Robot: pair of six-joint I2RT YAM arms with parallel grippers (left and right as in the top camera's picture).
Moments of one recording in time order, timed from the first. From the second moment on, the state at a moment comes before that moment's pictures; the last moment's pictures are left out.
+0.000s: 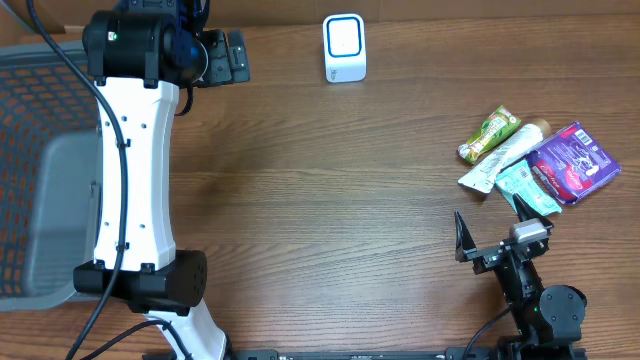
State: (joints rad) left arm -0.10 1.92 2.38 -1.49 -0.10 -0.25; right arm 0.05 0.01 0.02 -0.01 -0.22 -0.06
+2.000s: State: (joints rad) left arm 0.05 0.13 0.06 -0.01 0.01 0.27; right arm 0.05 0.01 0.02 -0.02 -0.22 -0.06
